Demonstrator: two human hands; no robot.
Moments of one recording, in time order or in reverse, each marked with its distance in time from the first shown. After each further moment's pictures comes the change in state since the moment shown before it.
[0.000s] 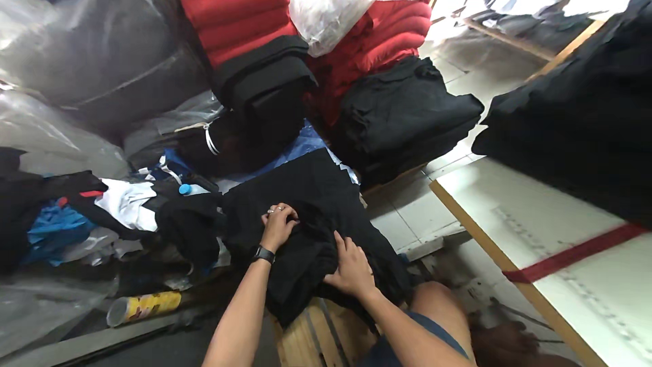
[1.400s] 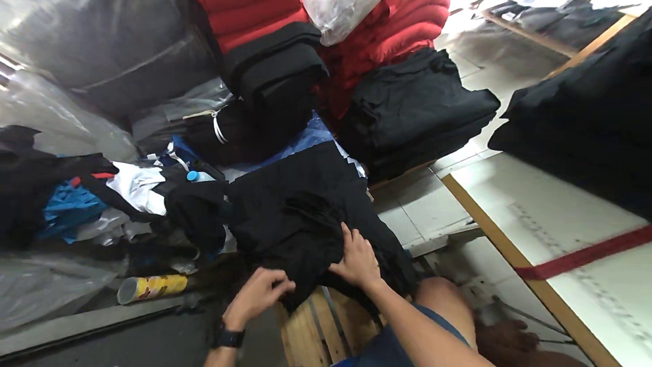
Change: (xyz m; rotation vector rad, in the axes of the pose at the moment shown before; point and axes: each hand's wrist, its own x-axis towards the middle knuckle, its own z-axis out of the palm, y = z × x) left_hand -0.179 -0.021 -0.029 -0.336 -0.212 0.178; right_hand 0.000 -0.006 -0.001 -0.041 -0.007 0.037
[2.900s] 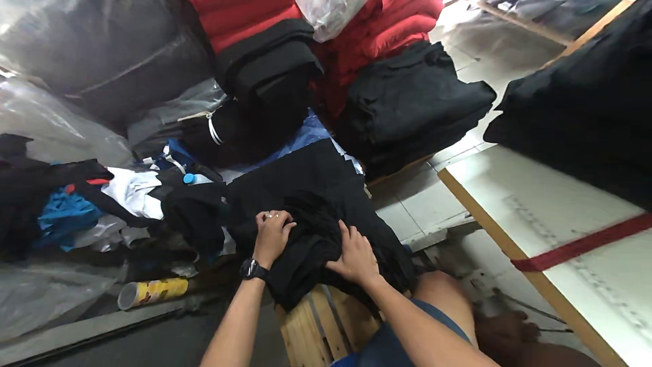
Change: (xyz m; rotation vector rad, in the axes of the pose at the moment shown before) left_hand 0.116 -0.015 -0.001 0.512 0.387 0.038; right_hand -0.001 0.002 0.000 0.024 0.010 -0.014
